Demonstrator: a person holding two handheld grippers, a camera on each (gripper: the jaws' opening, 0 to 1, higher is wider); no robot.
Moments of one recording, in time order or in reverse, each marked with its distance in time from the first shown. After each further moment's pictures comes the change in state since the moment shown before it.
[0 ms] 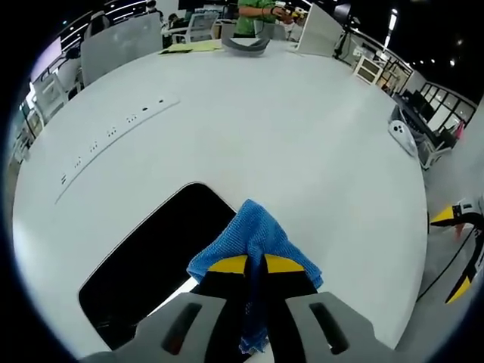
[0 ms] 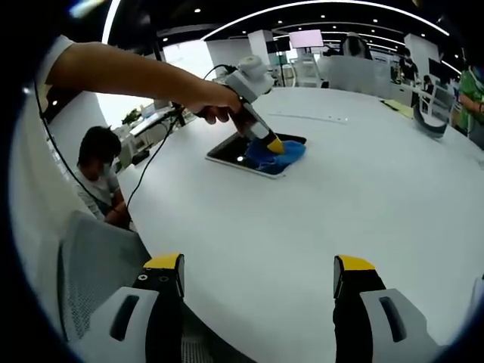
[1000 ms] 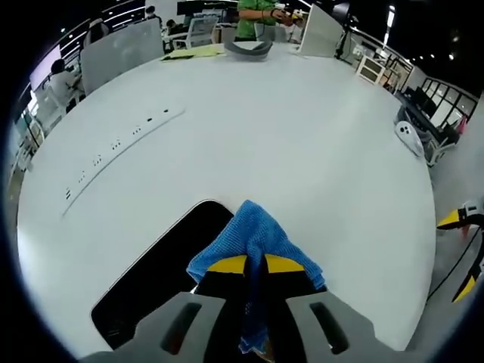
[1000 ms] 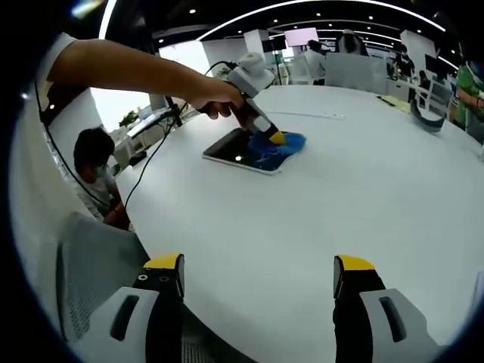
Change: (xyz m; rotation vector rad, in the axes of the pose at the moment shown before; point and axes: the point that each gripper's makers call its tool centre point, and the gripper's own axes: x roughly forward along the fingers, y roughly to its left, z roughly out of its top) left arm 0.006 0.013 0.015 0.050 -0.023 0.034; right arm 0.002 -0.005 -0.006 0.023 0.004 -0.005
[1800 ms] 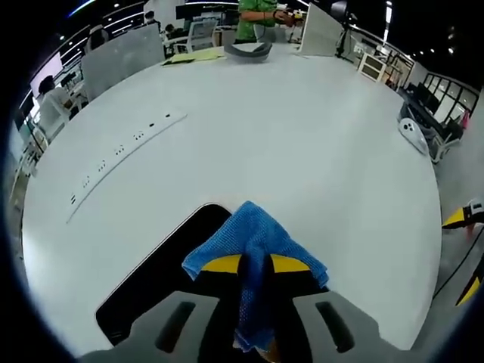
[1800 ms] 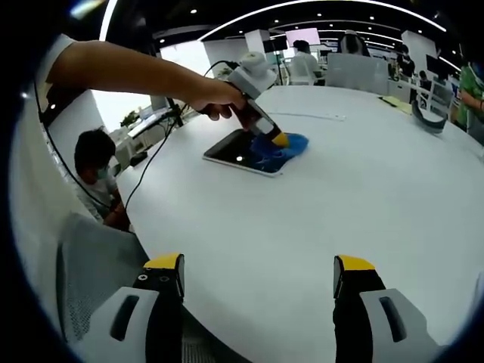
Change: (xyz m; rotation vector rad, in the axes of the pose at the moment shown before) left arm 0.001 0.004 0.004 0.004 -0.006 0.043; right arm 0.003 0.002 0.004 -0.005 -0.003 0.008
